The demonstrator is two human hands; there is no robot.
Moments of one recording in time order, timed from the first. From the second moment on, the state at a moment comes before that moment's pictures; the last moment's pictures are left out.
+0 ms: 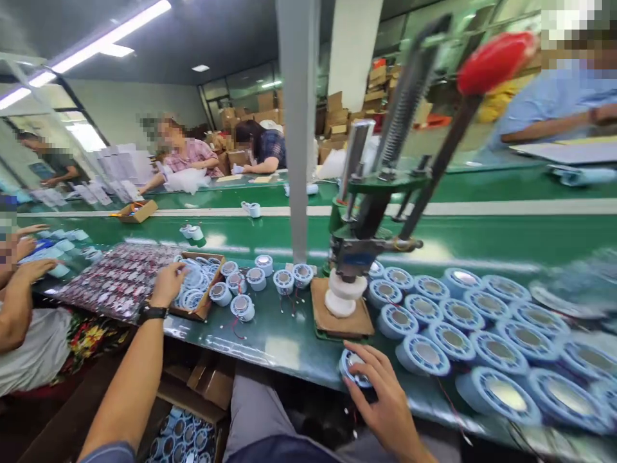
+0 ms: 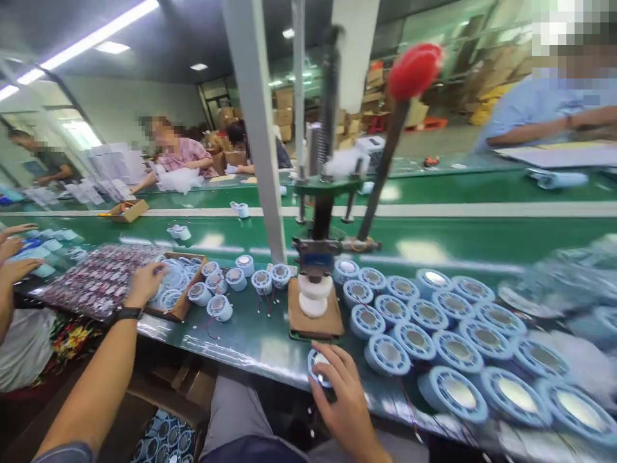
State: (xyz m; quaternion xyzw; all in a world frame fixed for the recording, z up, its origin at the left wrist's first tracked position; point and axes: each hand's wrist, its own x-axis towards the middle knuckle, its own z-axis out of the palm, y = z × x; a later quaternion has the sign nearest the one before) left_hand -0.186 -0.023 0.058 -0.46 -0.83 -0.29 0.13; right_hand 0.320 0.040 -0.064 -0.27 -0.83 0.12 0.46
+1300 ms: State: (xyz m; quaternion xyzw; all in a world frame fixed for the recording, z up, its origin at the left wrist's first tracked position) left_hand 0.112 -0.021 -0.020 -0.69 -0.64 -0.32 -0.11; right_hand 0.254 0.019 -0.088 -0.37 -0.76 0.25 0.48
